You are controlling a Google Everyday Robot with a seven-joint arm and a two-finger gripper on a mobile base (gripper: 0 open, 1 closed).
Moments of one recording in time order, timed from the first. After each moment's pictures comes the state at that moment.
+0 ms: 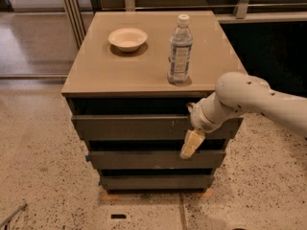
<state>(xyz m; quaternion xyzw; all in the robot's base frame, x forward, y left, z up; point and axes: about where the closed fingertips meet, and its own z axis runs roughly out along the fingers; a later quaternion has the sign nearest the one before) 0.567 -0.113 0.667 -0.63 0.73 0.09 0.24</state>
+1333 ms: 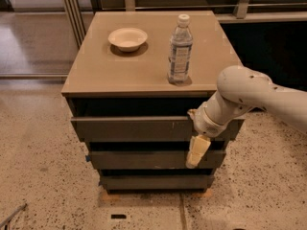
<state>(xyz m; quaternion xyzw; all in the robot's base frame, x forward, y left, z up) 0.523 -0.121 0.668 -0.64 0.74 0.14 0.16</state>
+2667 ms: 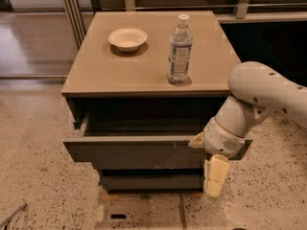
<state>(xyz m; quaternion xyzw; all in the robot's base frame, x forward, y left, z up) 0.393 -0.118 0.716 -0.65 0.71 0.27 0.04</state>
